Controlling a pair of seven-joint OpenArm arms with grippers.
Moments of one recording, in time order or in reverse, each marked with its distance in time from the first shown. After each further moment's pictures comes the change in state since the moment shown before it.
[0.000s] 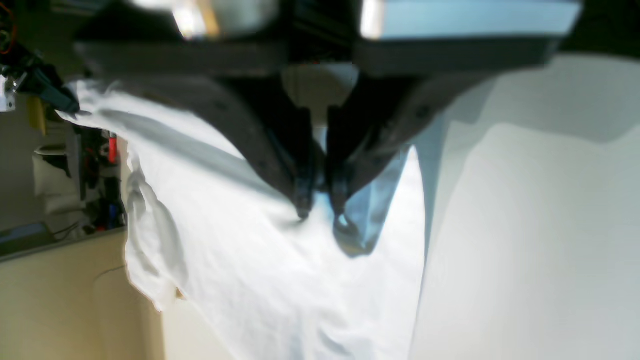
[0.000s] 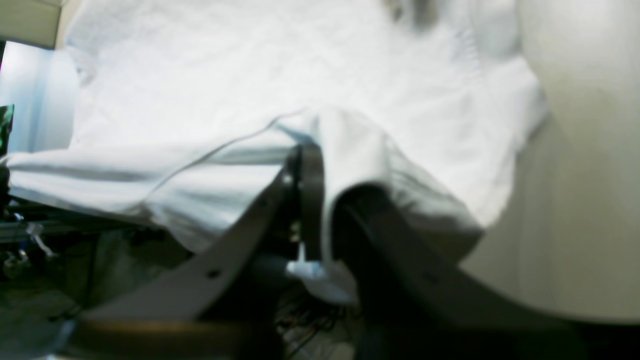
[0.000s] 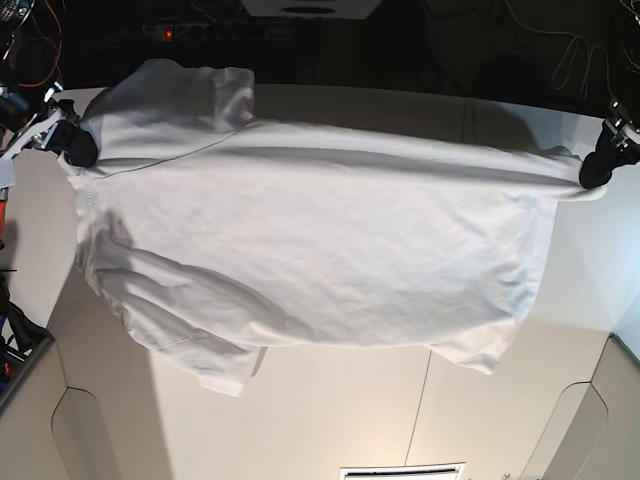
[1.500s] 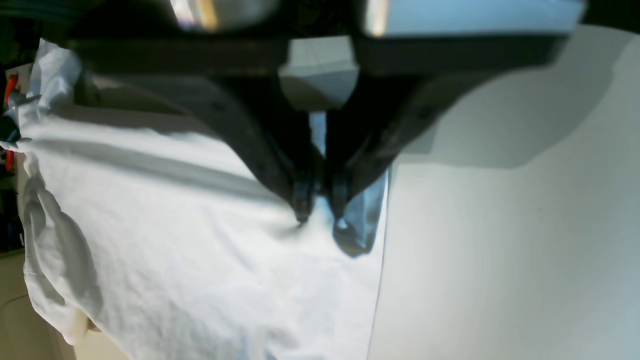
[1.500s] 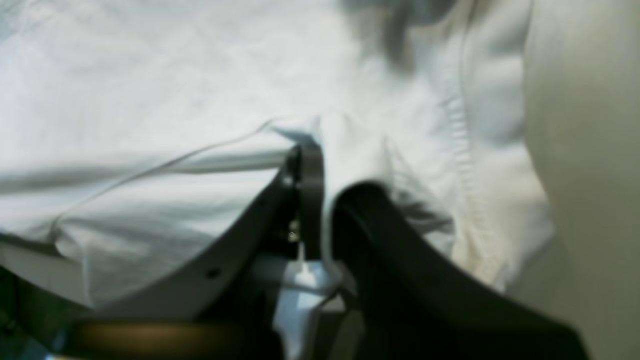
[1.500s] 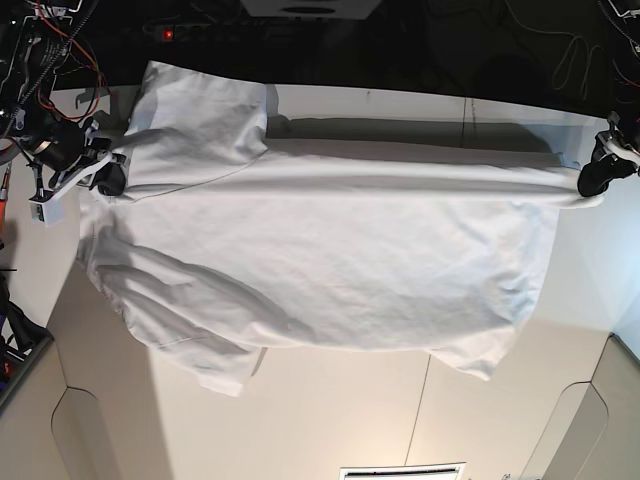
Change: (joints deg) left arm -3.6 0.3 1.1 0.0 16.0 -0.2 -7.6; right arm 8.5 -0.1 -12.7 -11.6 -23.1 -5.8 15.6
